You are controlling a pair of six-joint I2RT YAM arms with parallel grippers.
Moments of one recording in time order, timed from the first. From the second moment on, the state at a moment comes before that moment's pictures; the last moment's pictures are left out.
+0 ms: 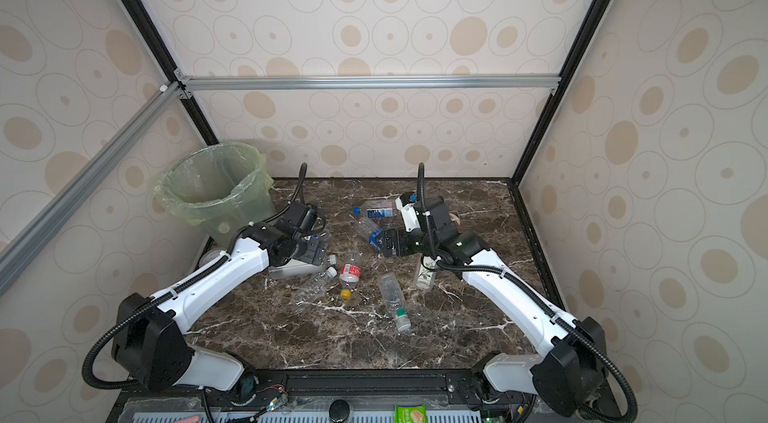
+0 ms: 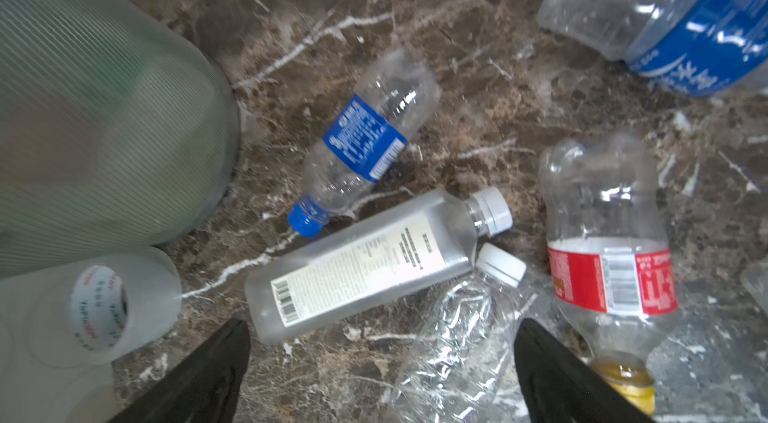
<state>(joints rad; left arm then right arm) -0.51 1.43 1.14 -0.82 -0.30 -0.18 0.56 1.28 1.13 -0.51 -0.21 0.33</state>
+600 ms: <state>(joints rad) -0.51 1.35 0.86 -0.77 -0.01 -0.33 0.56 1.24 1.06 -0.49 -0.21 0.41</state>
